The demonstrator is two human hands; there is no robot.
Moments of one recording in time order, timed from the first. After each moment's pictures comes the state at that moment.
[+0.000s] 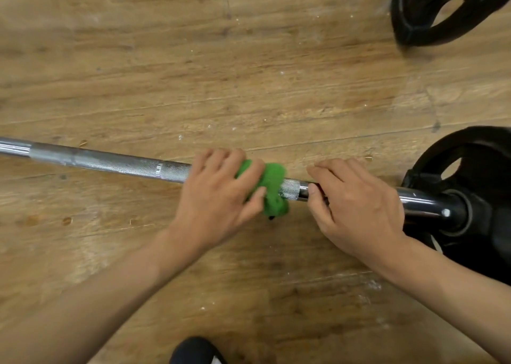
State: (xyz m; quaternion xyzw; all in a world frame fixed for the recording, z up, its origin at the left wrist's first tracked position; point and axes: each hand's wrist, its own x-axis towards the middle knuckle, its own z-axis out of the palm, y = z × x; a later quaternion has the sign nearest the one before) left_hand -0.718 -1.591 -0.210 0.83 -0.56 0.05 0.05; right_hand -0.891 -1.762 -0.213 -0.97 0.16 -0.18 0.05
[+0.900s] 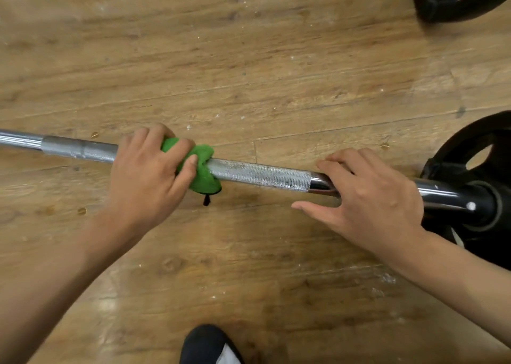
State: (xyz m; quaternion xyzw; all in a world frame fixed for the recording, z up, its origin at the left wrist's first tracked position) left_hand -0.653 -1.532 -0.197 0.88 -0.48 0.04 0.06; right_hand -0.895 -1.762 -0.215 -0.98 0.14 -0.15 0.03
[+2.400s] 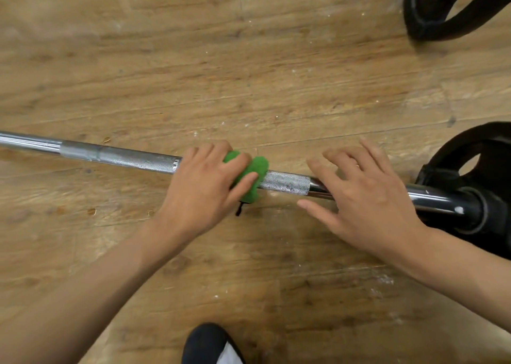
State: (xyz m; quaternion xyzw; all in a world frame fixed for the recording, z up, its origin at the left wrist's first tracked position) left_hand -0.698 -1.566 -0.199 0.84 -0.54 0.00 0.04; right_hand -0.893 -1.764 -0.204 -0.99 0.10 -0.07 0.00
